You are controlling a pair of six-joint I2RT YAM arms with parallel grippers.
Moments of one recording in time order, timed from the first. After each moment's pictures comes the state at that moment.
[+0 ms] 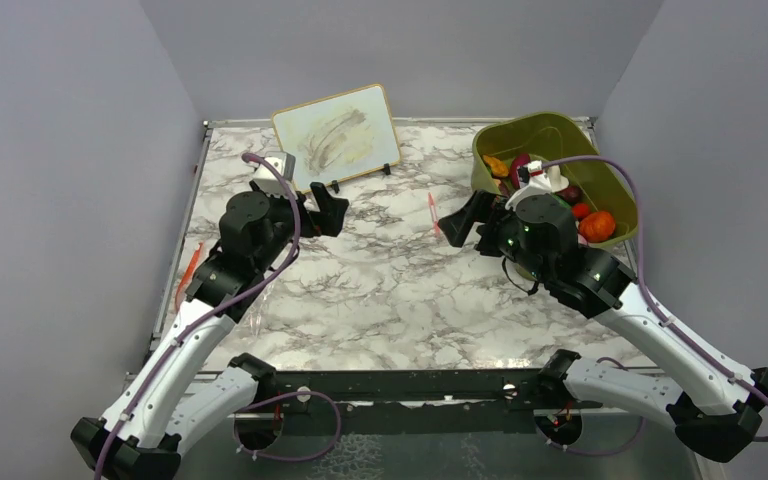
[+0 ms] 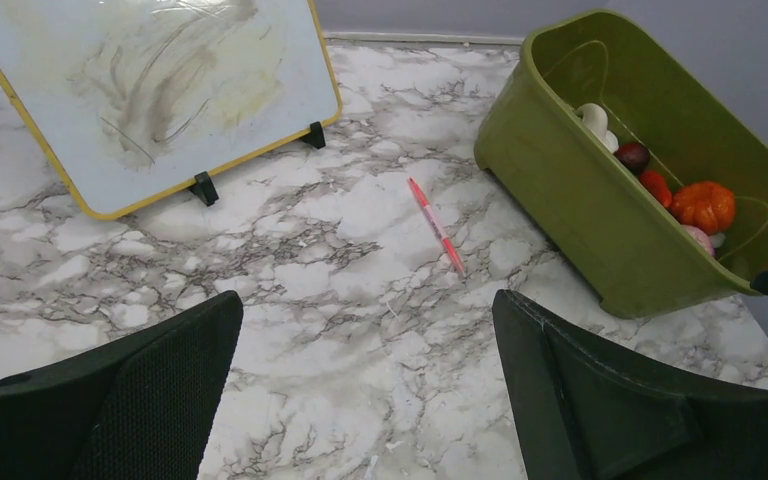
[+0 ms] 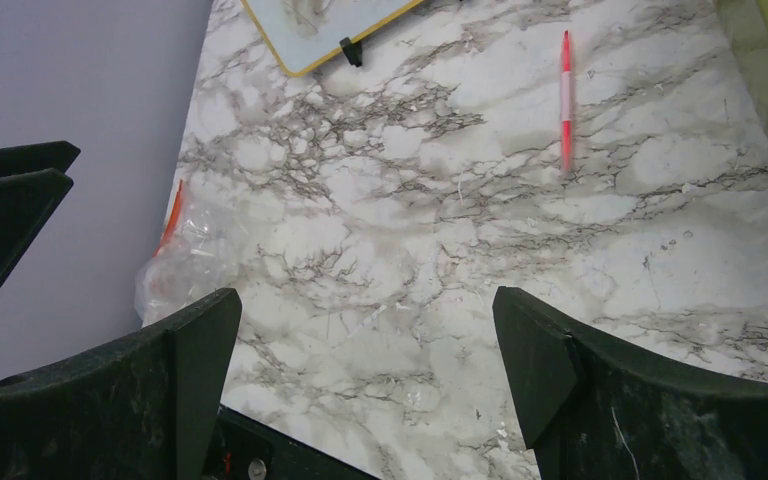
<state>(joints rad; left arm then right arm) -0.46 0.83 0.91 -0.26 -0.01 -0.35 0.79 0.94 1.07 -0.54 0.29 0.73</state>
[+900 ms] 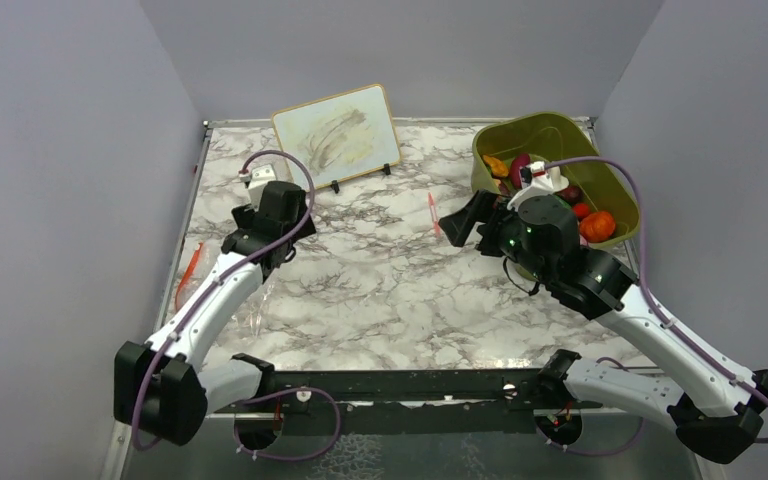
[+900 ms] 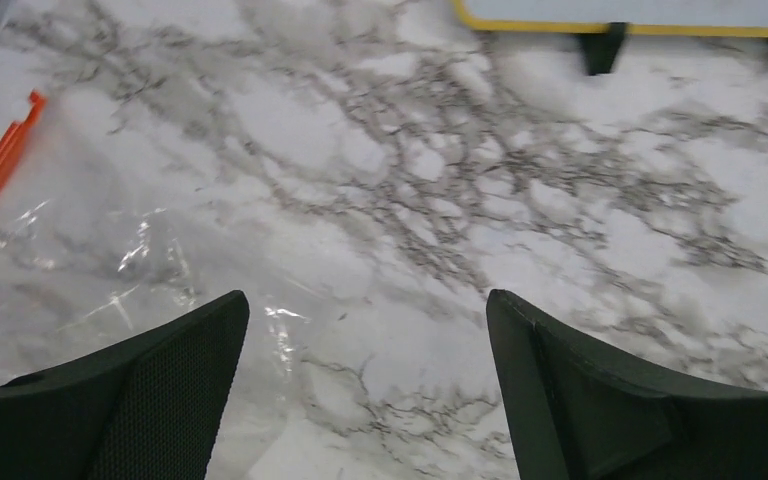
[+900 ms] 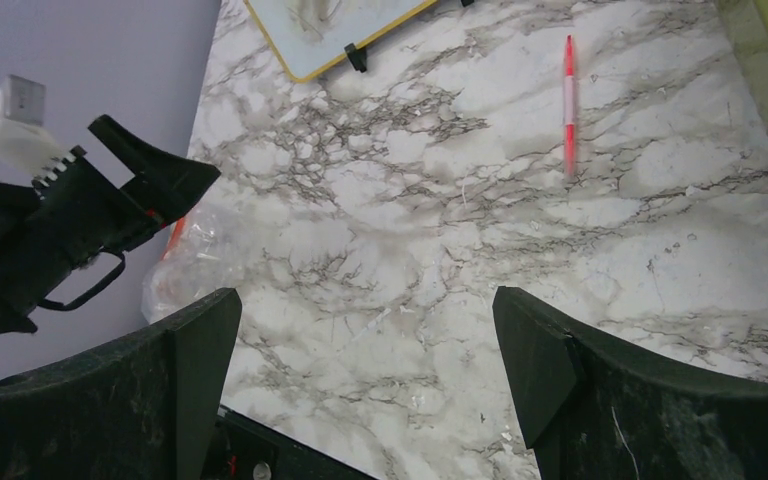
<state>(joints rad) -0.38 1.11 0.88 -0.46 -0.48 -0.50 0.79 0.92 1.07 -0.53 0.30 0.73</state>
